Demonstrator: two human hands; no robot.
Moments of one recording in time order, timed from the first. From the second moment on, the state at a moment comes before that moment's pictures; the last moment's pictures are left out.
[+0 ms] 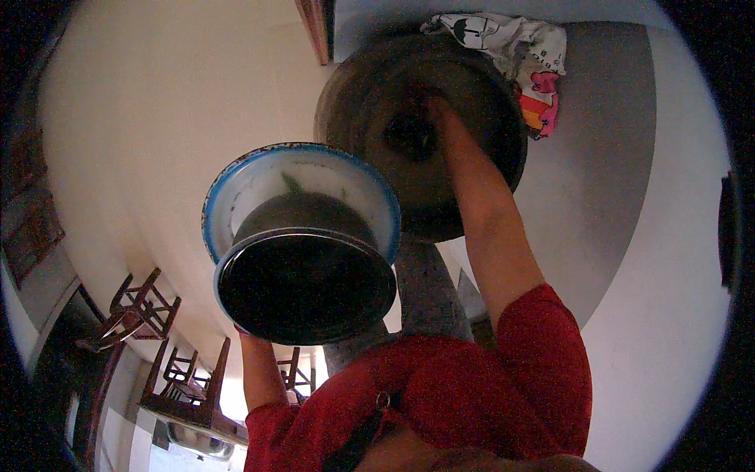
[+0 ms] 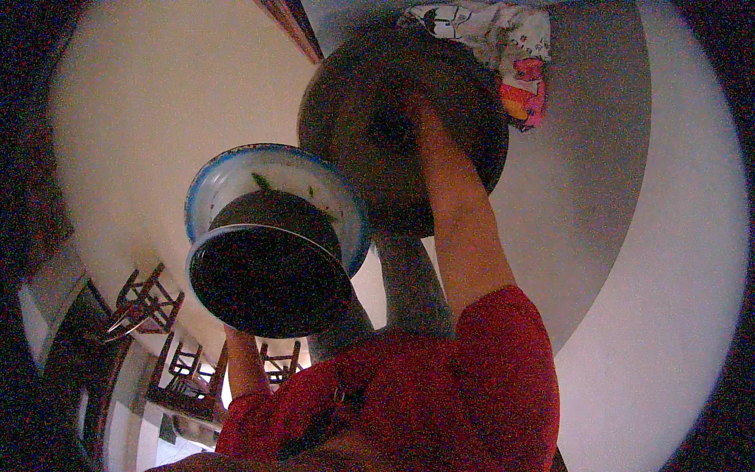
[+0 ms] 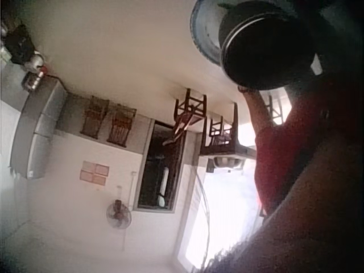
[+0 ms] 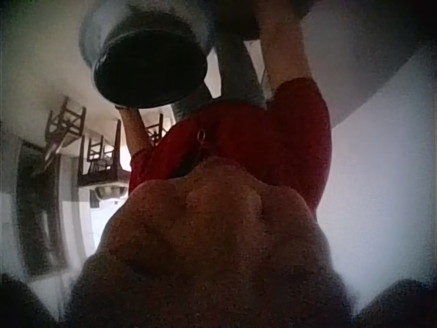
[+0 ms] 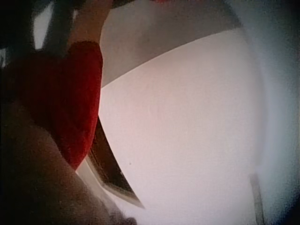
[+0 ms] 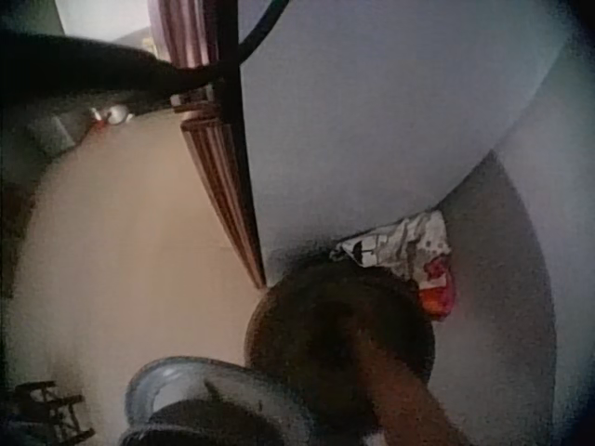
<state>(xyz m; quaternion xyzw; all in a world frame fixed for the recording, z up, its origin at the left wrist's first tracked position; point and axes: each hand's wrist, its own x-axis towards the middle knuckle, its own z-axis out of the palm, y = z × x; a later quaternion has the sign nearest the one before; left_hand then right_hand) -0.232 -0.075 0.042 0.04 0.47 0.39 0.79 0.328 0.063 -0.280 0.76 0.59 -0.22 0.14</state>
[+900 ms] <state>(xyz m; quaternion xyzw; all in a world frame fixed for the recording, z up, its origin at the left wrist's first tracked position) -0.202 -0.061 0.069 0.02 0.50 0.39 0.78 0.266 0.046 -0.110 0.85 0.43 -0.22 -0.21</state>
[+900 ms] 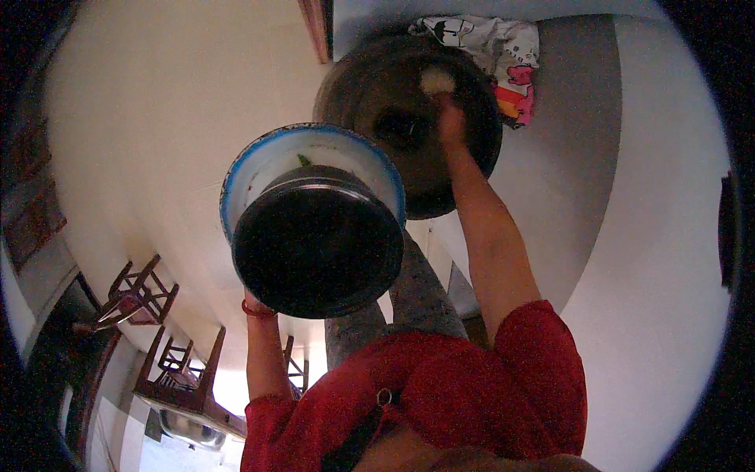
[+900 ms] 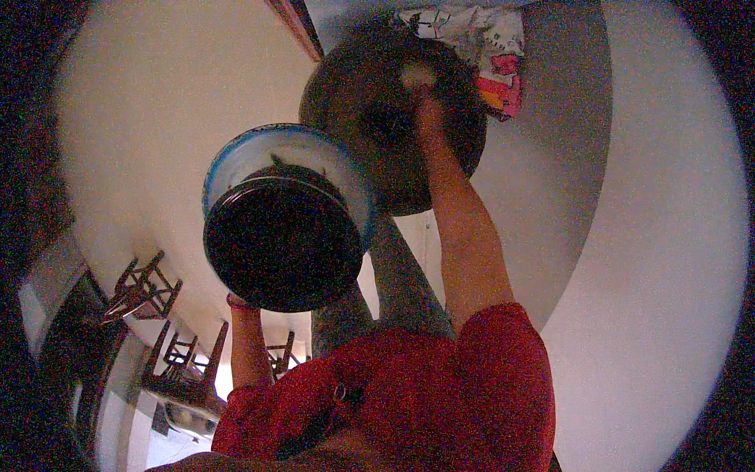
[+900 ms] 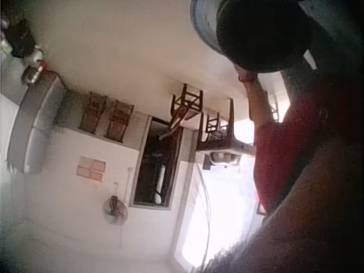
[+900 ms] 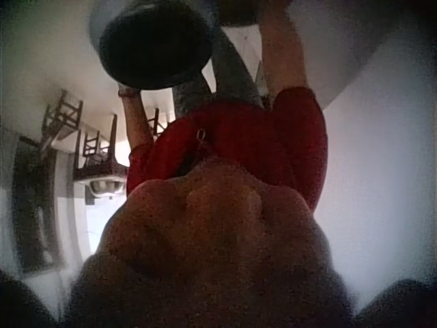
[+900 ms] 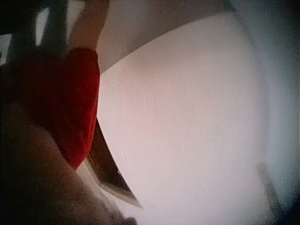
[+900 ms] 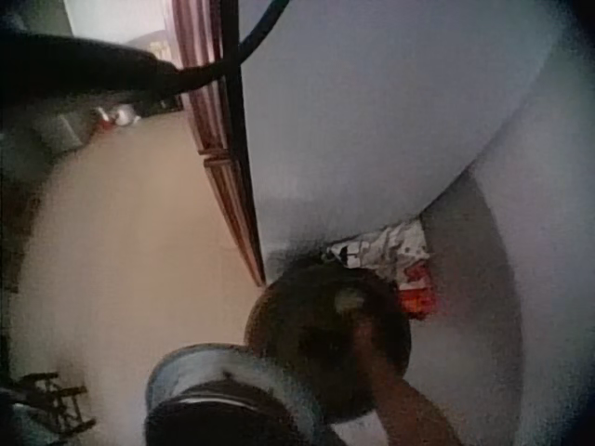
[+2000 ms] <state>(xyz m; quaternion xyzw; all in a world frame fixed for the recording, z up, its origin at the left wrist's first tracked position) -0.179 -0.042 0.092 0.13 0.48 0.38 0.78 0.081 -0.044 0.243 0.51 0.09 -0.80 -0.30</state>
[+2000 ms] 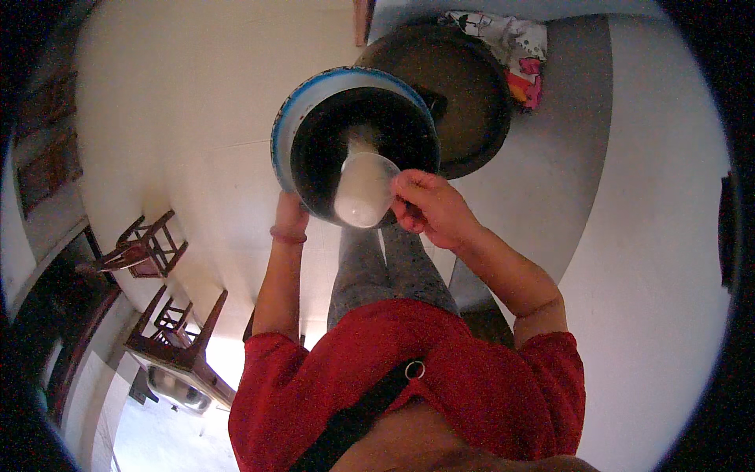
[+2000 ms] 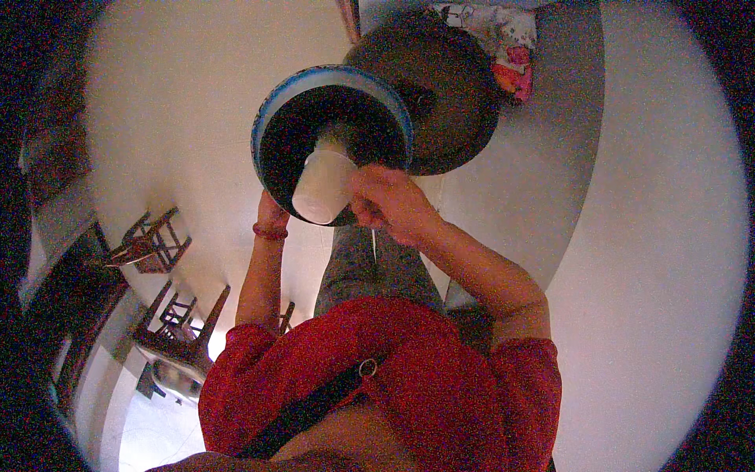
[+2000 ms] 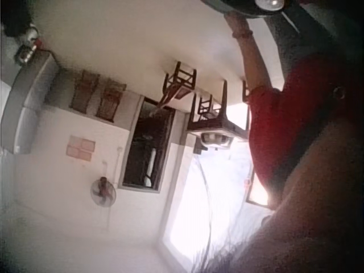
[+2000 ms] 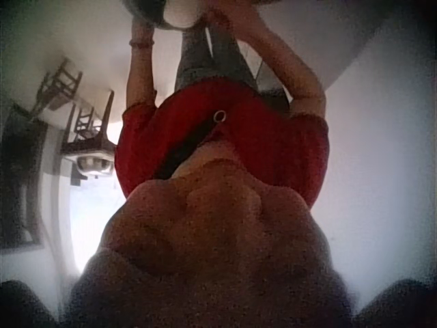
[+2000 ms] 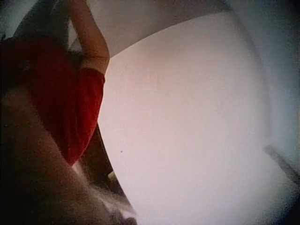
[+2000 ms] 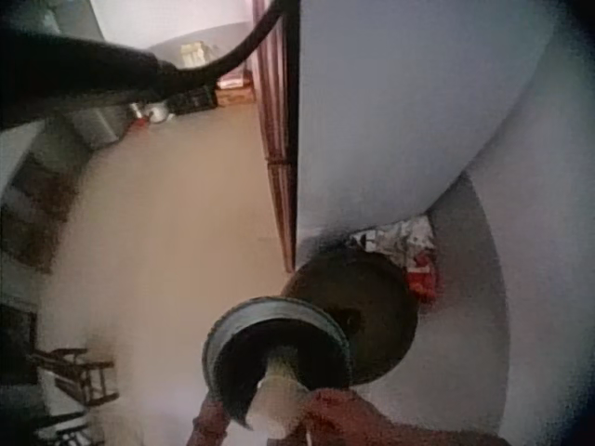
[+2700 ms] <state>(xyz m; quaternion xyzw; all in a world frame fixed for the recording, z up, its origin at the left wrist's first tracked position) -0.205 -0.053 0.093 0.04 0.50 0.41 0.76 0.250 0.045 -0.045 0.60 -0.08 -0.55 -0.57</state>
